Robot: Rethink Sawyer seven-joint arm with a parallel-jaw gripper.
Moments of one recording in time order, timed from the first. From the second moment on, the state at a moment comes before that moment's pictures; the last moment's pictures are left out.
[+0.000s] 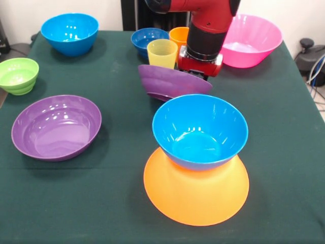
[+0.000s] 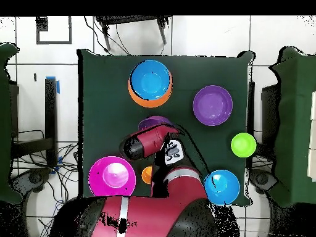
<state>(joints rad) -0.15 -0.41 0.08 1.62 -0.54 0.40 2.33</state>
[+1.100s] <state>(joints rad) -0.16 -0.55 0.15 1.53 -0.55 0.61 2.33</state>
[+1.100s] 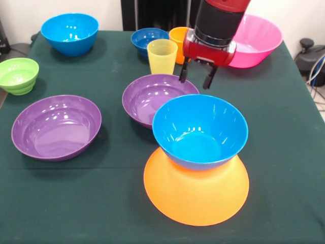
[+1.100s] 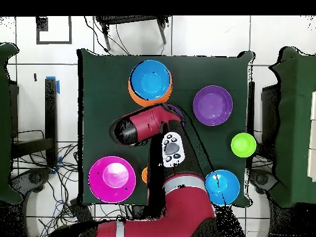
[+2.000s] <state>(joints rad) -0.16 -0.42 0.17 1.39 -0.62 0.61 2.33</state>
